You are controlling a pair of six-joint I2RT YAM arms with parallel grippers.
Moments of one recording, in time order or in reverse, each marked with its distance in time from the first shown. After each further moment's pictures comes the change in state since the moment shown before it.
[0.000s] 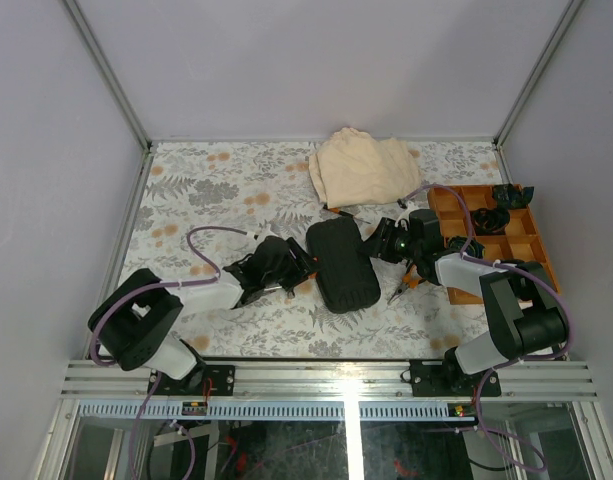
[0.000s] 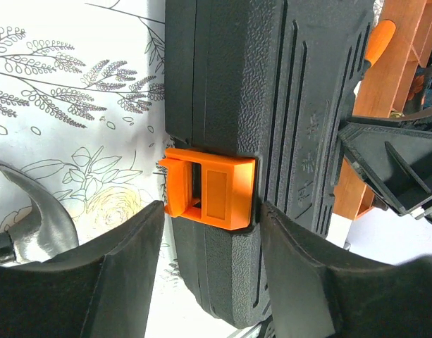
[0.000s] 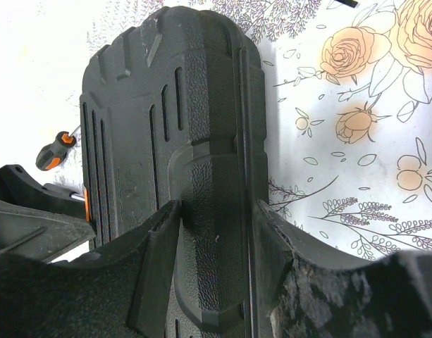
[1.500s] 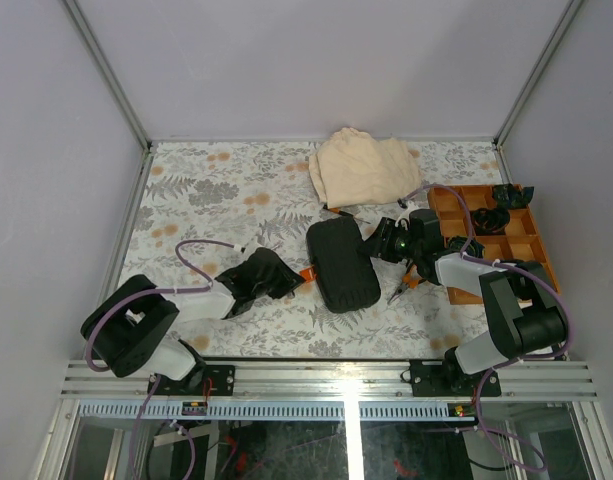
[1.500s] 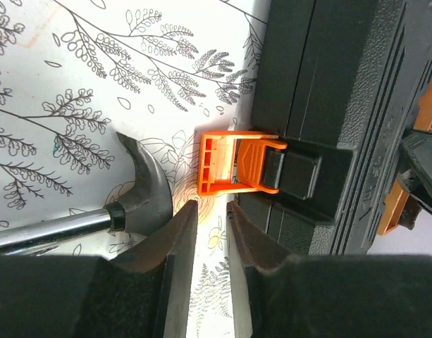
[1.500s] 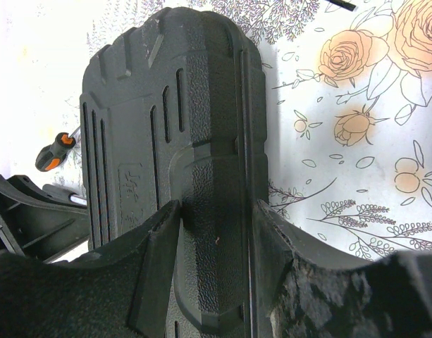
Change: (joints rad) left arm 0.014 -0.050 -0.124 0.014 -0.042 -0.031; right arm -0.002 0.006 0.000 0.000 -0.001 -0.002
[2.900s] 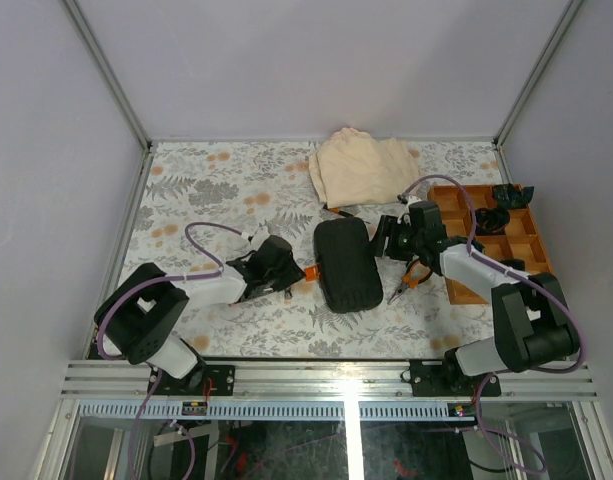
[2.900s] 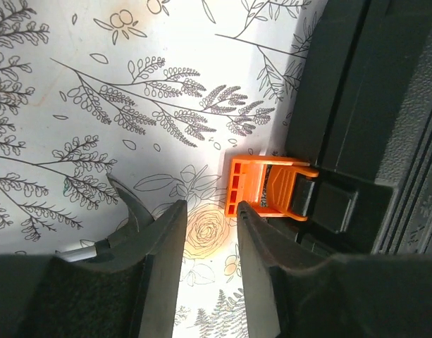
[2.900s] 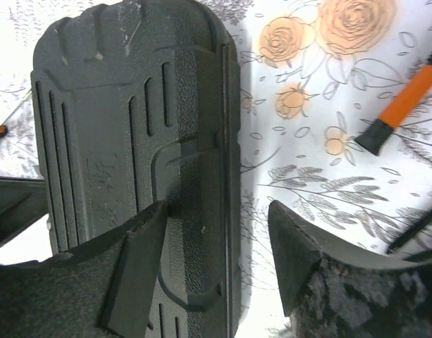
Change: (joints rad) left arm 0.006 0.092 0.174 -0.224 -0.063 0.118; right arm 0.001 -0.076 0.111 -0.311 0.108 -0.141
